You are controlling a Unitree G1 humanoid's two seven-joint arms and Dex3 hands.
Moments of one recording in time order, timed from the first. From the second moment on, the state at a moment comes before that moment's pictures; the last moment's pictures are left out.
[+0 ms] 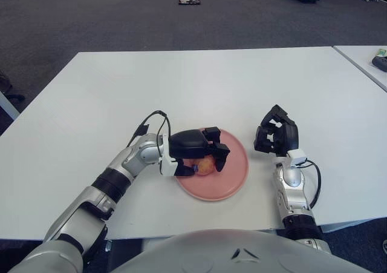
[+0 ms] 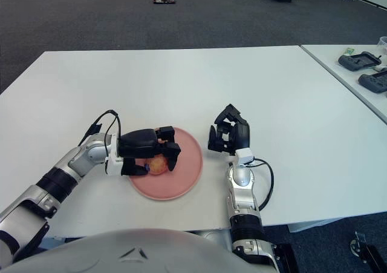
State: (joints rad) left arm -0.31 0.39 -0.50 0.32 0.37 -0.91 -0.52; right arm 0.02 0.02 -0.08 0.29 -0.05 -0.59 -0.10
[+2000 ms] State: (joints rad) left arm -0.26 0.33 -0.30 0.39 0.03 -0.85 -0.45; right arm 0.05 0.02 -0.08 0.24 -0.08 -0.48 -0.13
